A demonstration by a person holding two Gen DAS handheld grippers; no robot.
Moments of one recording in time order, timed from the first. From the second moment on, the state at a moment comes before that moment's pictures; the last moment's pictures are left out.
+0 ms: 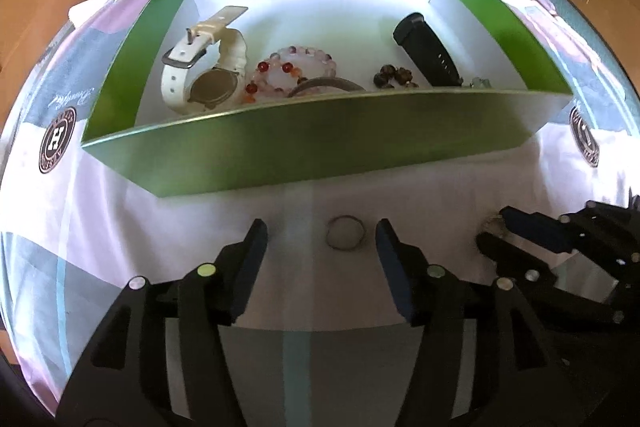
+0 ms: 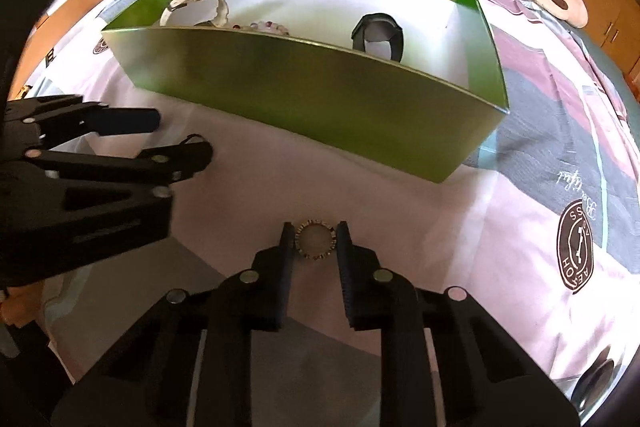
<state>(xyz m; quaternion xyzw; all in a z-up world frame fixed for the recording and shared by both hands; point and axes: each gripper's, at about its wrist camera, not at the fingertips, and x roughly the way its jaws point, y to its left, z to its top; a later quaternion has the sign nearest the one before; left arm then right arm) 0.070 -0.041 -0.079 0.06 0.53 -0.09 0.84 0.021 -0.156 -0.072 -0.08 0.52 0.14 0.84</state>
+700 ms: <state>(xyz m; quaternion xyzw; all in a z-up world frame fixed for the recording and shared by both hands) 0.056 -0.043 -0.085 0.09 0.53 -0.10 0.84 0.014 -0.155 -0.074 -0.08 0.53 0.15 0.83</state>
